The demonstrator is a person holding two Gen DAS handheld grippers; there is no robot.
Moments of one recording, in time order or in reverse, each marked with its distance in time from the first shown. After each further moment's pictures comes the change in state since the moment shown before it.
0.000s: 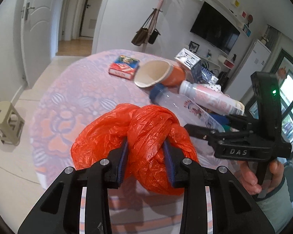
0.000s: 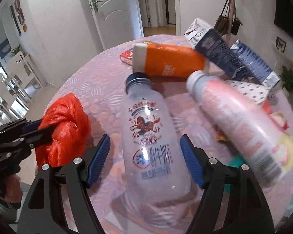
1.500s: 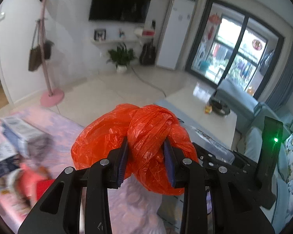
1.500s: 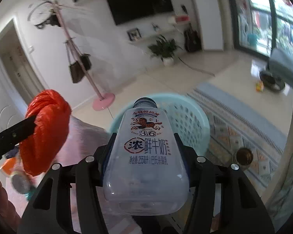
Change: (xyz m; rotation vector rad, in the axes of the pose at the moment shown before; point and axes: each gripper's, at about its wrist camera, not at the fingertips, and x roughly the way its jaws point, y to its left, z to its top) left arm 0.208 -0.382 0.077 0.499 0.154 -0.377; right arm -0.180 -0.334 -0.153 0.841 -0.341 -0.534
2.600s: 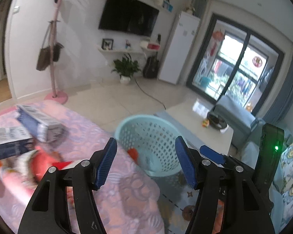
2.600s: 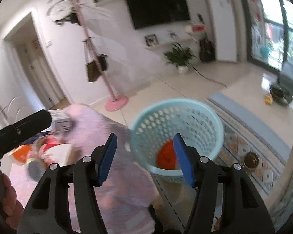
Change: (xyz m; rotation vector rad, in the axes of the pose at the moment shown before) left arm -0.098 0.012 -0.035 -0.086 -0.181 -0.012; right arm -0.062 0.061 -0.030 -0.138 -0.088 0.100
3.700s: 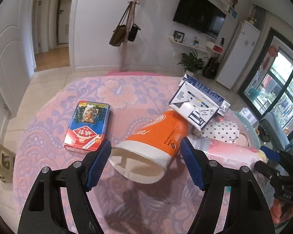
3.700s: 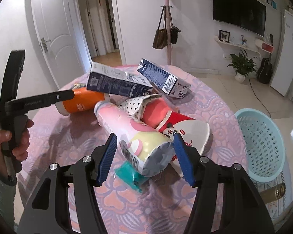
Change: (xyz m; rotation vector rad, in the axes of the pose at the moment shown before) left arm -0.111 0.262 -0.044 -0.220 0.088 0.340; right arm 0.031 0.218 -0.051 -0.407 0.203 0.233
